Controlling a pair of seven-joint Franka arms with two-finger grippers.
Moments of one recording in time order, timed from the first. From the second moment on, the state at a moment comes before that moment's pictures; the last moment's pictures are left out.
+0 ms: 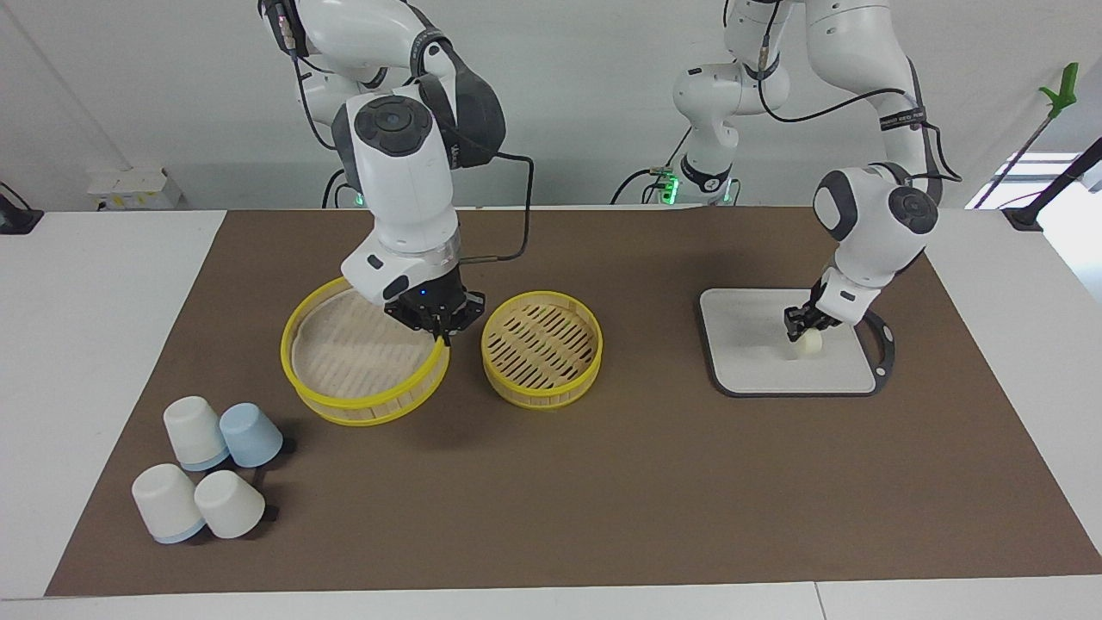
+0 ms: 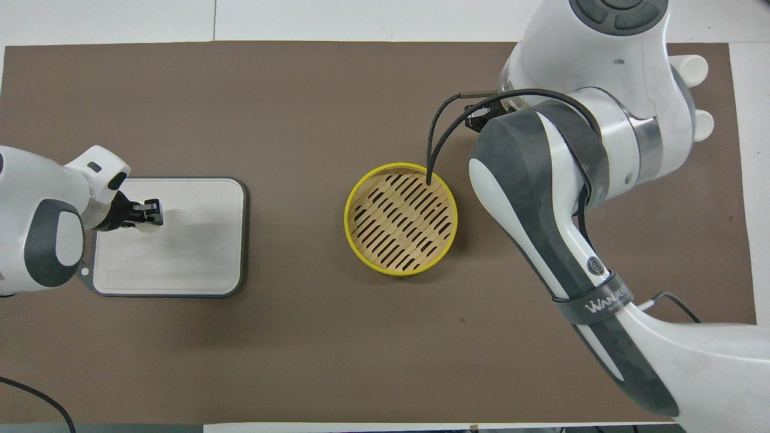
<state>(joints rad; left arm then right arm) 0.00 0.12 0.02 -2.11 -0.03 2.19 -0.07 0.35 0.42 -0.02 -1.26 -0.03 1.71 0.37</state>
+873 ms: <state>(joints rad) -0.53 0.23 0.00 -1.72 -0.10 1.99 -0.80 0.32 0.42 -0.02 -1.26 -0.03 1.71 0.32</state>
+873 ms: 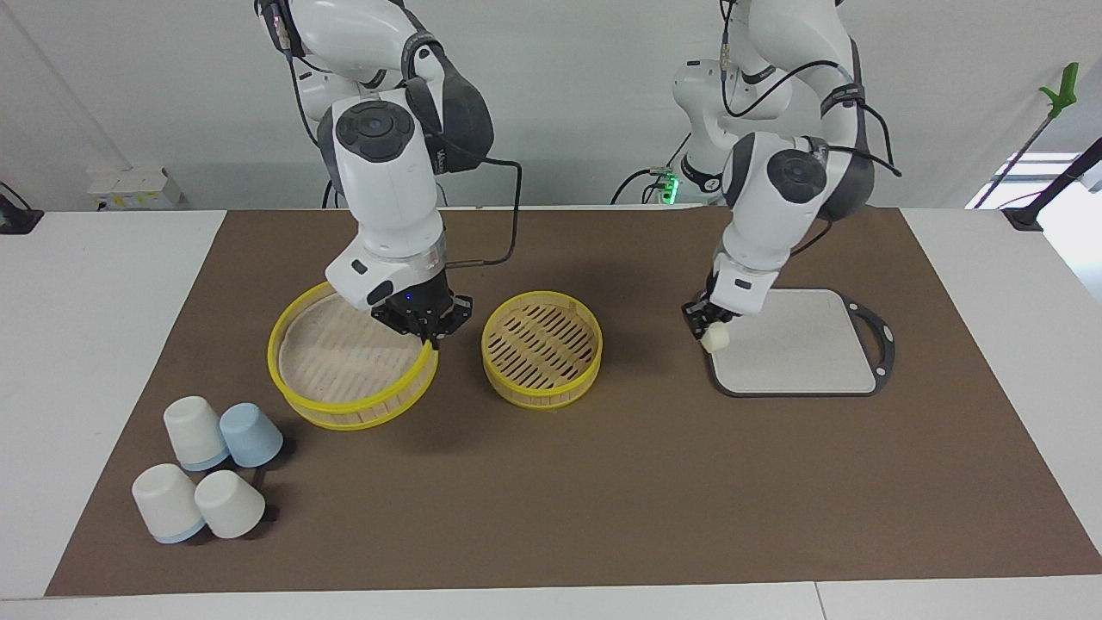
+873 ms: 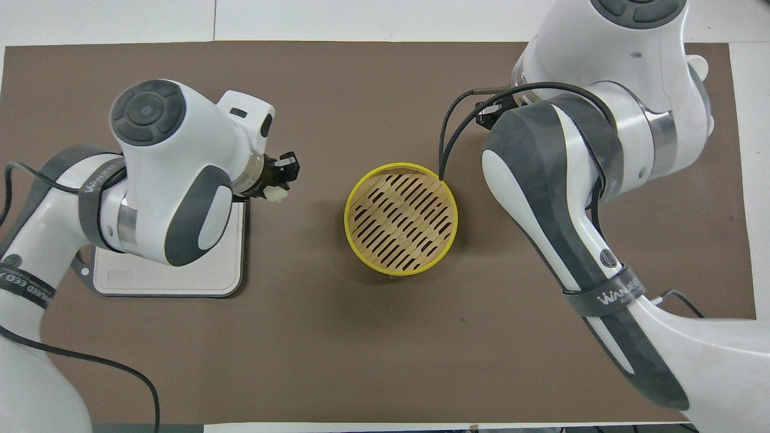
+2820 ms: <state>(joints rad) -0.74 0.49 0.01 -1.66 -0.10 2.16 -0.91 0.23 0.40 -0.02 -1.31 0.01 1.71 0.17</state>
